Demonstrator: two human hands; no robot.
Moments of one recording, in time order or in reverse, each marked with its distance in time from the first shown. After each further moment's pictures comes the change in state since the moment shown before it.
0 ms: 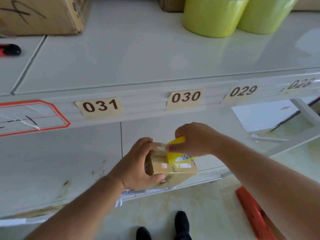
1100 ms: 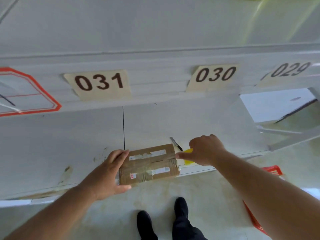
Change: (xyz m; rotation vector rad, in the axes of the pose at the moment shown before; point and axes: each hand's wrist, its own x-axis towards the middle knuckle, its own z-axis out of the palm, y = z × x) left_hand -0.087 -0.088 -0.001 0.214 -0.222 -0.282; right_hand 0.016 0.048 0.104 -0.247 -0.106 0.150
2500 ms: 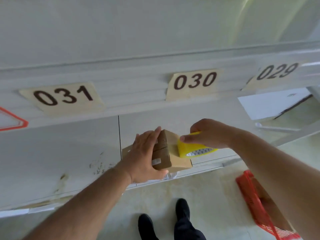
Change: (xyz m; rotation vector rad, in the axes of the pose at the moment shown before) left_hand 0.080 0.107 -0.014 -0.119 0.096 0.223; right_hand -0.008 0.029 -0.073 0.484 -0.065 -0.048
